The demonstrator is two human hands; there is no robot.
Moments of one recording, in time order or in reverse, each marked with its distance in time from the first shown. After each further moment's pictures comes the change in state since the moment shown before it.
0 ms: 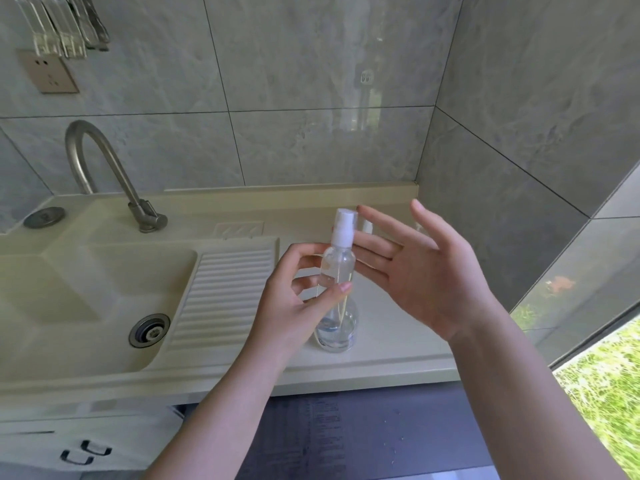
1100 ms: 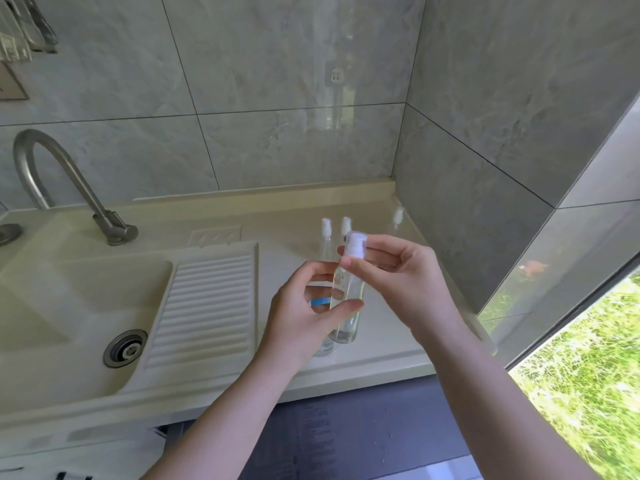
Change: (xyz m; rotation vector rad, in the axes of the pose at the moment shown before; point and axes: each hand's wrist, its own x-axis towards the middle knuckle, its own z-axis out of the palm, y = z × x) left_hand 0.009 -0.017 0.027 0.114 -0.085 -0.101; right_hand 0.001 0.026 -0.019 -0.618 0.443 -0.301
